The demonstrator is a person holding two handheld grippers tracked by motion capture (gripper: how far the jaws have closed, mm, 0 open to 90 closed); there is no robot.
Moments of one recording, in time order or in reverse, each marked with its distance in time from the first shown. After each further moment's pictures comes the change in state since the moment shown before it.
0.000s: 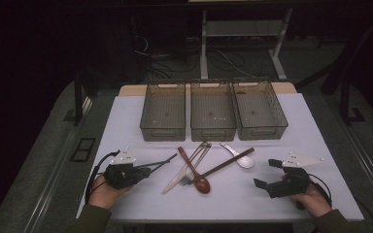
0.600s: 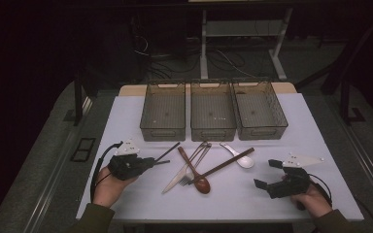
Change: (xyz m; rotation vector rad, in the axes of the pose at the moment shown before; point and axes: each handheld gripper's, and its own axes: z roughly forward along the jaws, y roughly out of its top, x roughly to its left) left arm 0.002 0.025 0.003 -0.047 0.039 -0.014; right arm 0.000 0.000 -0.001 0.008 0.008 0.006
